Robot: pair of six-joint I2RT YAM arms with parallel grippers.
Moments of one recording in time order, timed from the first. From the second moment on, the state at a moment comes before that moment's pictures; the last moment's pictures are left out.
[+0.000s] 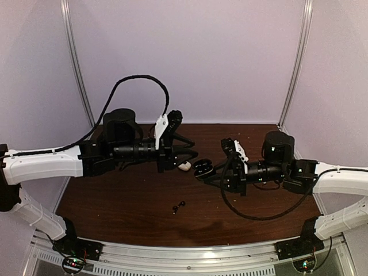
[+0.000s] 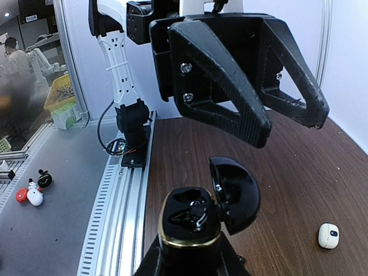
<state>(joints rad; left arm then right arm) -1.00 1.37 1.05 0.18 0.39 0.09 0.94 1.11 0.73 0.19 -0.57 -0.04</state>
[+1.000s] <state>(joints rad) -1.00 1.53 0.93 -0.16 0.23 0.01 0.92 1.02 0.64 0.24 -0.53 0.04</state>
